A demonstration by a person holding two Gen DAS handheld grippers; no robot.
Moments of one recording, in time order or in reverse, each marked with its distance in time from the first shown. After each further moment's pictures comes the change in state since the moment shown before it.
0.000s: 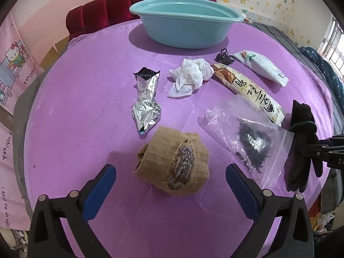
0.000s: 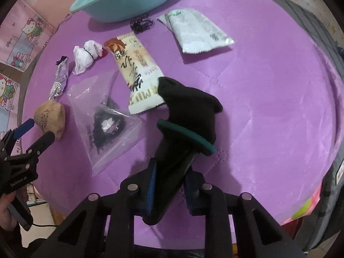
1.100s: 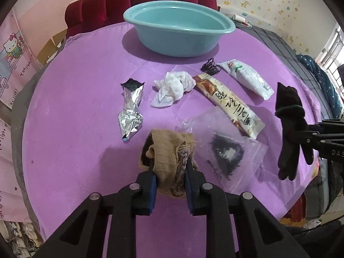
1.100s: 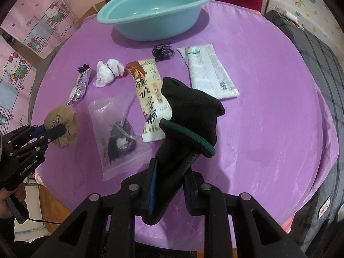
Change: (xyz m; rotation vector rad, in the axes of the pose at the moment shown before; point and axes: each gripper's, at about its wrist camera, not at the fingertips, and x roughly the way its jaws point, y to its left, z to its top) left arm -0.023 -0.021 0.023 -0.062 0.032 -0.062; right arm -0.037 0.011 0.040 -0.182 -0.048 0.011
